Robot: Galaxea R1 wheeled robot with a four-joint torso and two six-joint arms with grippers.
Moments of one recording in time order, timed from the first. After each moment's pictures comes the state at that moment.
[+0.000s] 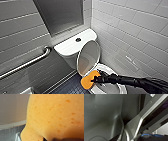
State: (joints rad) left arm 1.47 2.64 -1.88 -0.61 -0.10 0.62; right arm -0.47 2.77 -1.80 -0.33 -0.34 1.03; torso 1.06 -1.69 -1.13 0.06
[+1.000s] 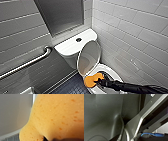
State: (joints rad) left arm 1.48 2.64 -1.88 -0.61 -0.10 0.62; right arm -0.58 2.75 -1.93 -0.33 -0.06 1.07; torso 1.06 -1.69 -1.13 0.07
